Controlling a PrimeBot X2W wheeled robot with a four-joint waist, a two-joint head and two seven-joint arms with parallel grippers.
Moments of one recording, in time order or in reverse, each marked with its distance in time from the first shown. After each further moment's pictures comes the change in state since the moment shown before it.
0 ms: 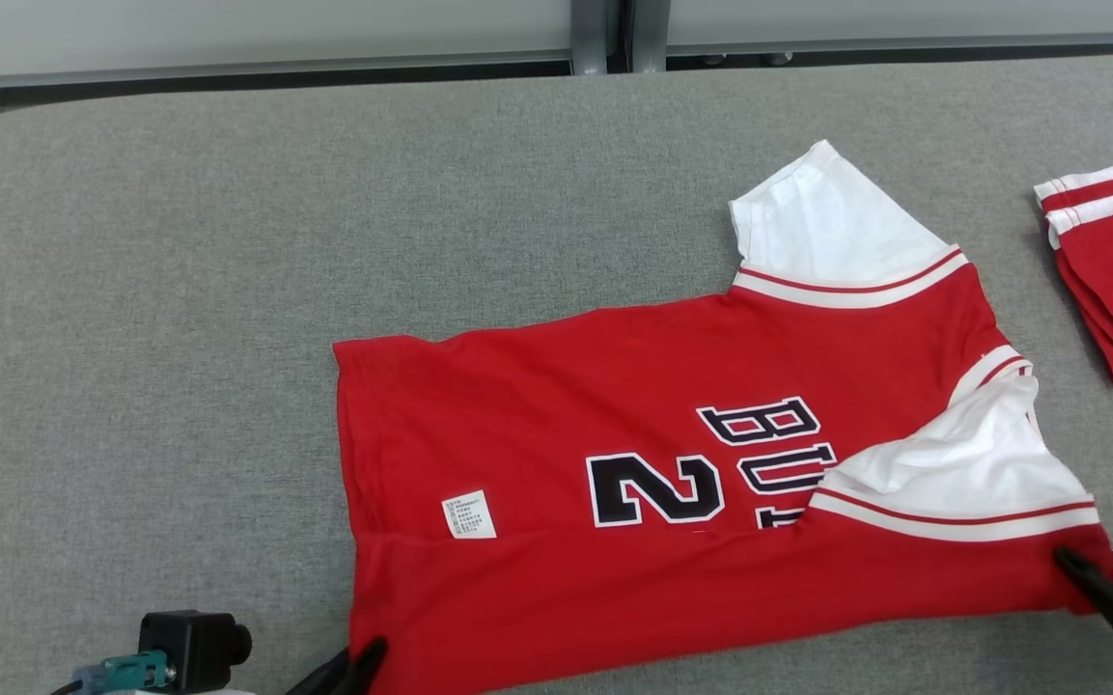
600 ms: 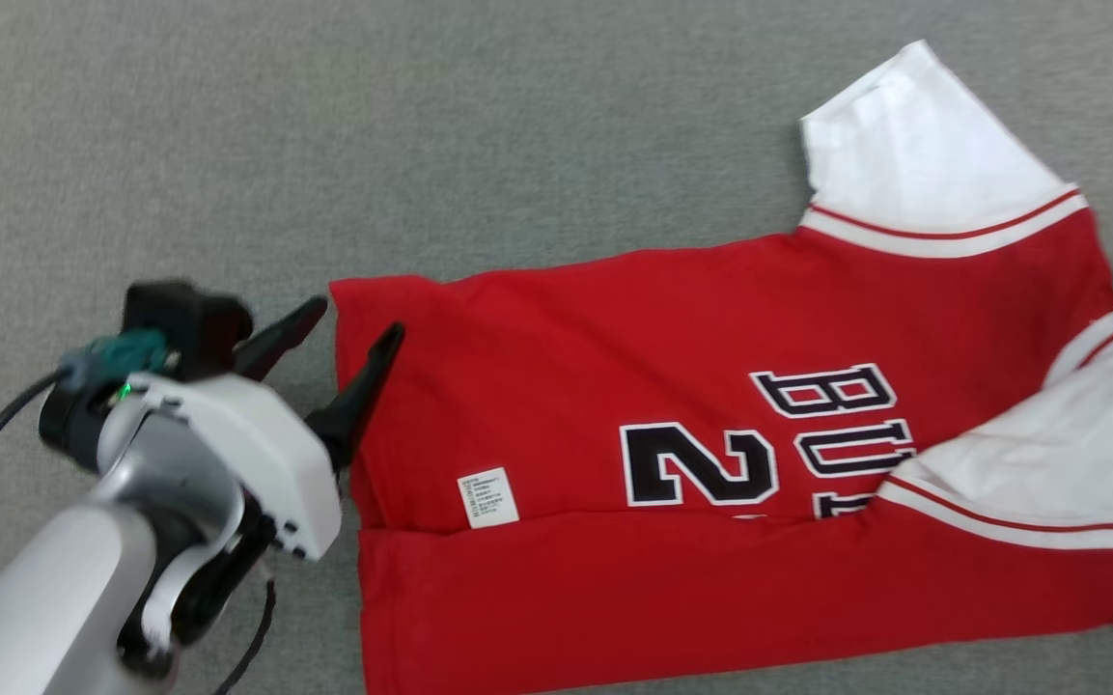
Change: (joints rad) left arm -0.526 0.008 -0.029 0.056 0.196 -0.012 0.122; right arm -0.518 -0.145 0.064 -0.096 -0.076 0.000 0.075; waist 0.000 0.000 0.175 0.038
